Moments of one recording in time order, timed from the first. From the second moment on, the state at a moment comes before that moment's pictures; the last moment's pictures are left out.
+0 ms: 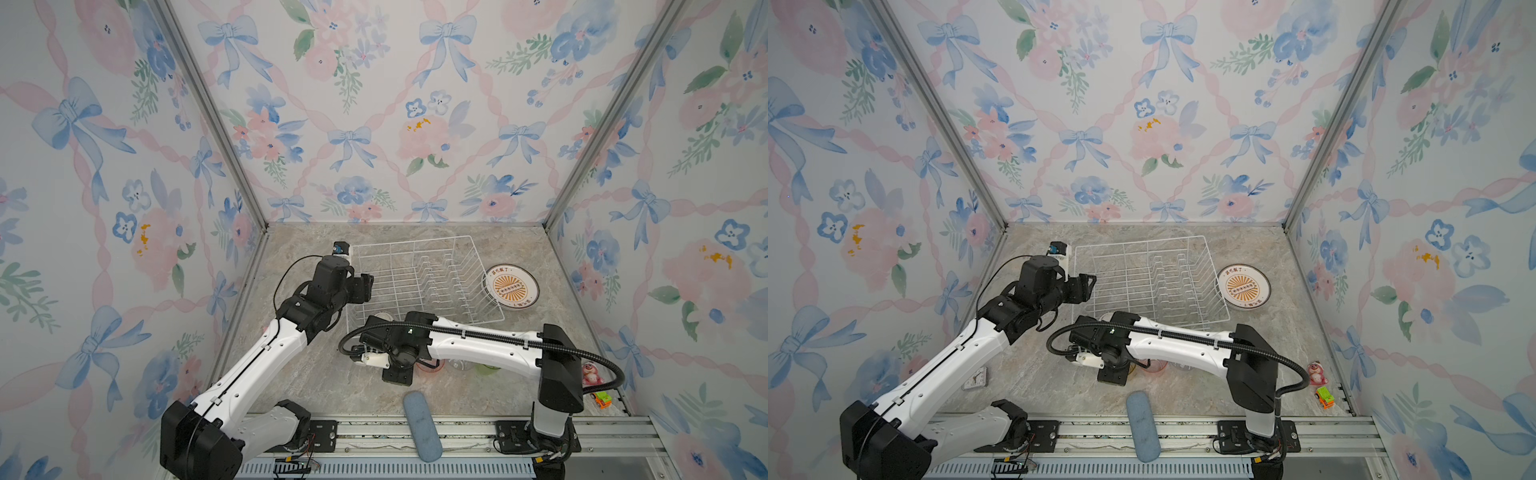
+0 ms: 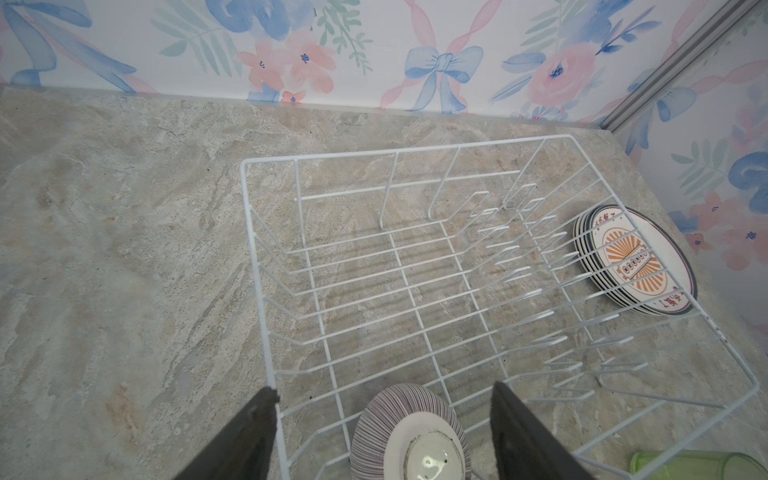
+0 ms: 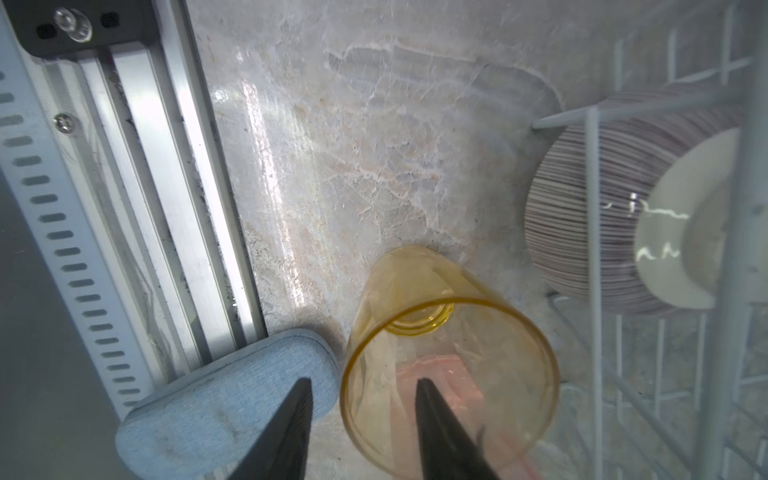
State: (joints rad) left arm -0.47 1.13 0.98 -0.44 -0.11 -0.34; right arm 1.23 1.81 1.56 -1.10 -0.03 -0.22
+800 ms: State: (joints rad) left arm -0.38 1.08 0.99 -0.62 -0.19 -0.30; right arm 1.02 1.90 1.75 -0.99 0.02 0.02
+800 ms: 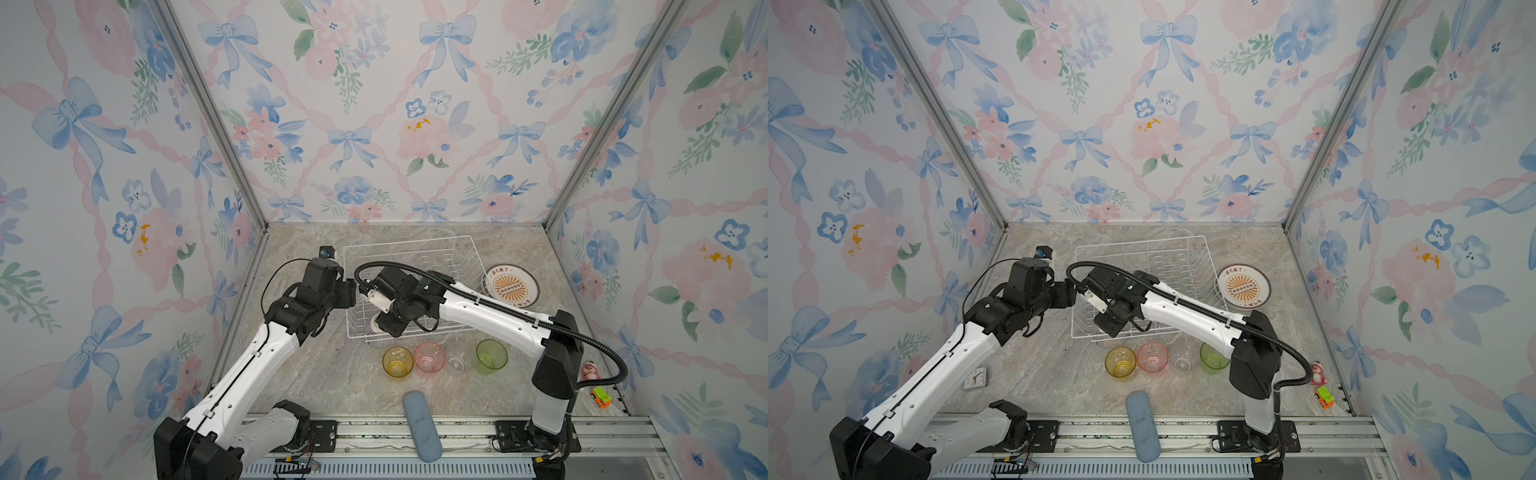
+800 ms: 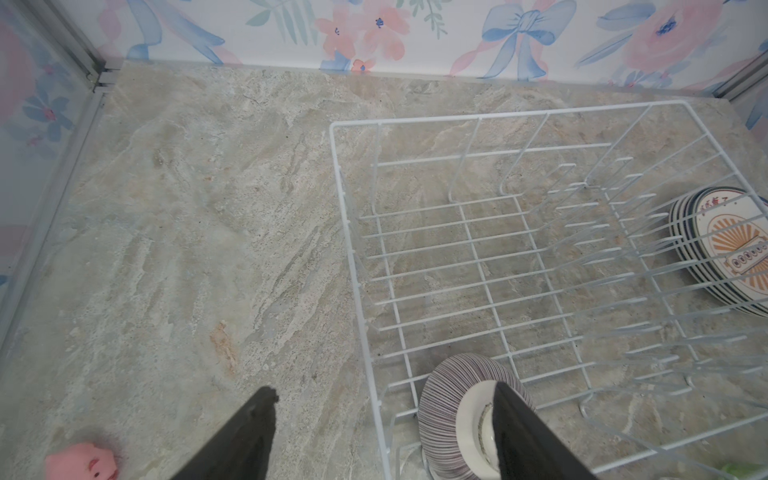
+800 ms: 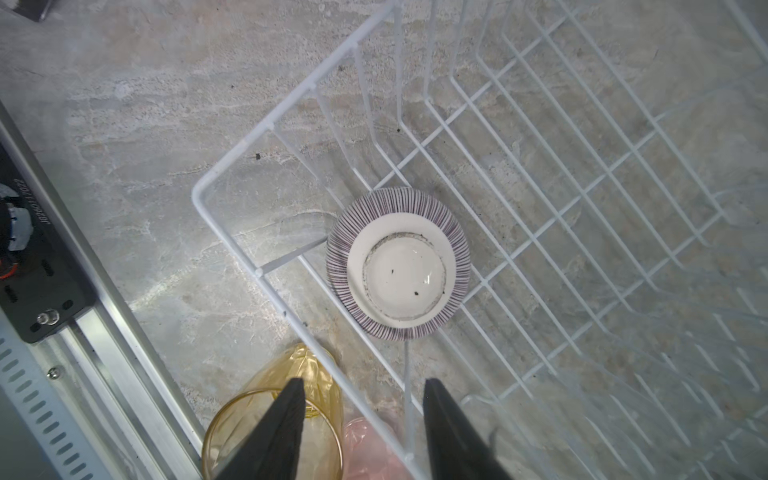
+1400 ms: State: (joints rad) left arm -0.25 0.99 0.92 -0.63 -0.11 -0.28; right arm 0.97 2.00 1.78 -0.90 0.02 0.14
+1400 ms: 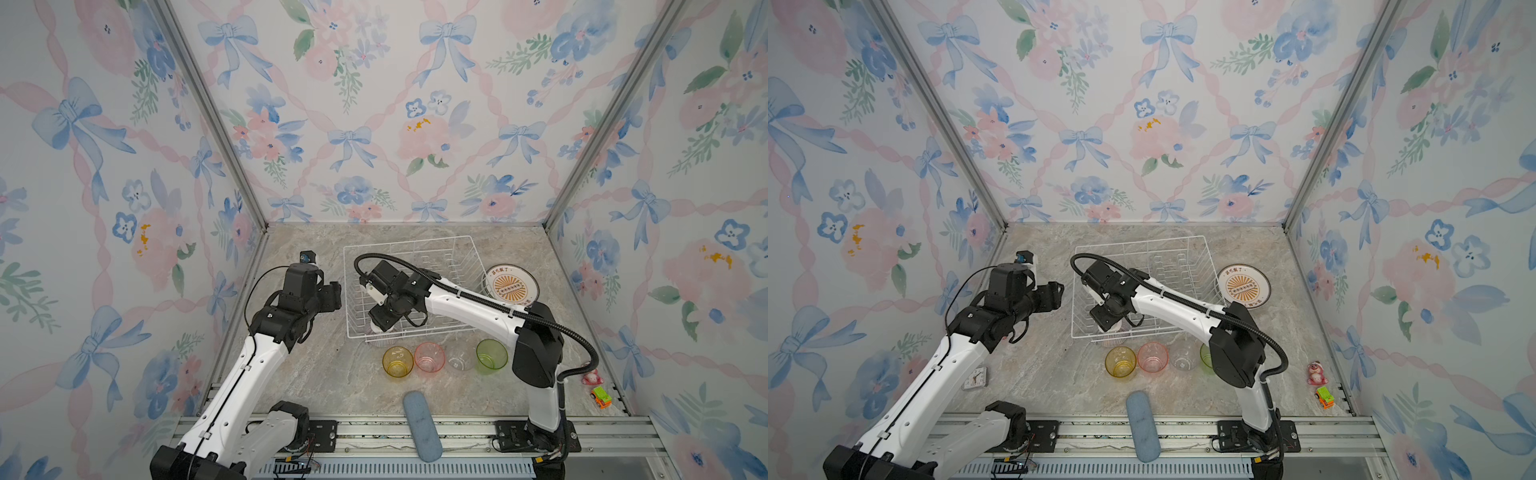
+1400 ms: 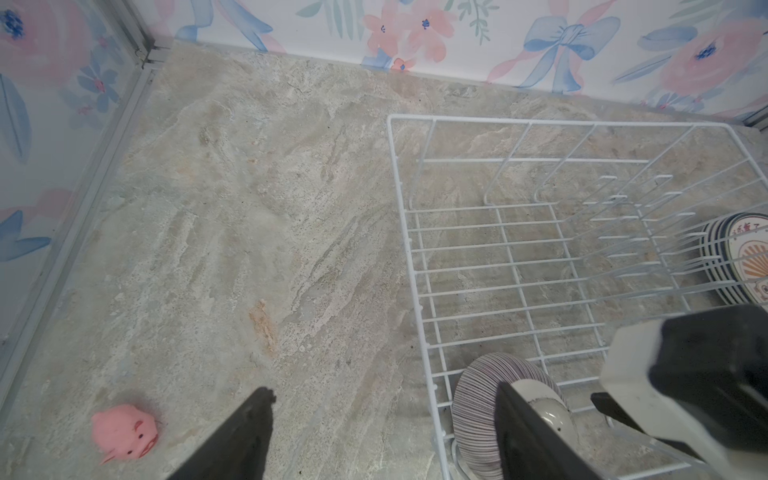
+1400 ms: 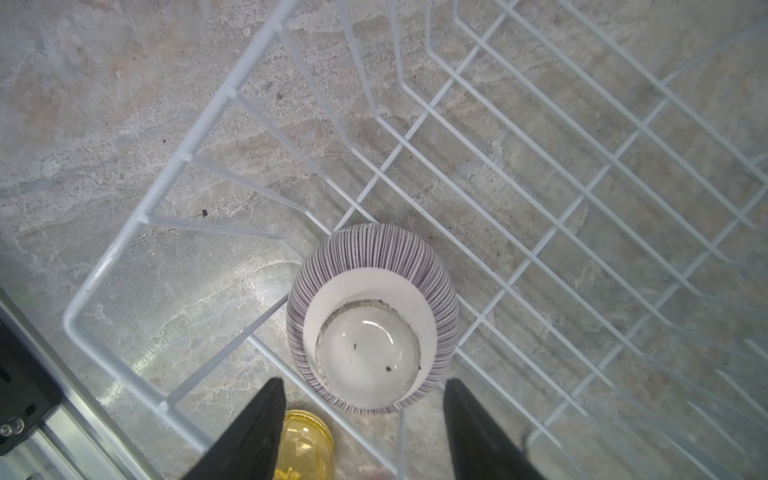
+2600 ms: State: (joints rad) left arm -0.21 0.98 0.91 -0.63 -0.08 -0.26; right arm 0.96 2.08 1.78 -0.90 0.00 0.17
